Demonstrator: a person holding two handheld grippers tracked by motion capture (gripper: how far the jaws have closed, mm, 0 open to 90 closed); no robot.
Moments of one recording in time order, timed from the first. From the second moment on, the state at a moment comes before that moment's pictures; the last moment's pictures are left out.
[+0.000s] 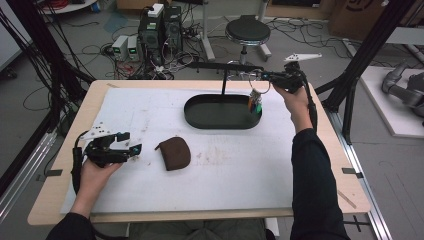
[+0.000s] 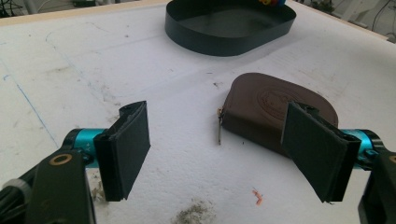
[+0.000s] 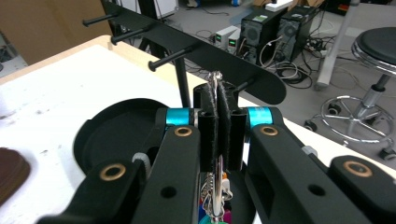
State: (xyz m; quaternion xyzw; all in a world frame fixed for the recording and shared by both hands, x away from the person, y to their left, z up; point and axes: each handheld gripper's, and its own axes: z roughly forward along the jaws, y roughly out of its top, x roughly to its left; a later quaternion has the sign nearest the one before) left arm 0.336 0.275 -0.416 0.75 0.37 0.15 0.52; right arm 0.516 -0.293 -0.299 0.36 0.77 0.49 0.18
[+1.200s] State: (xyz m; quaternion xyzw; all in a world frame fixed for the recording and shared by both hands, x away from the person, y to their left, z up) left arm 0.334 0.275 -0.416 0.75 0.37 0.15 0.52; right arm 0.520 -0.295 -0.304 0.39 0.77 0.47 0.20
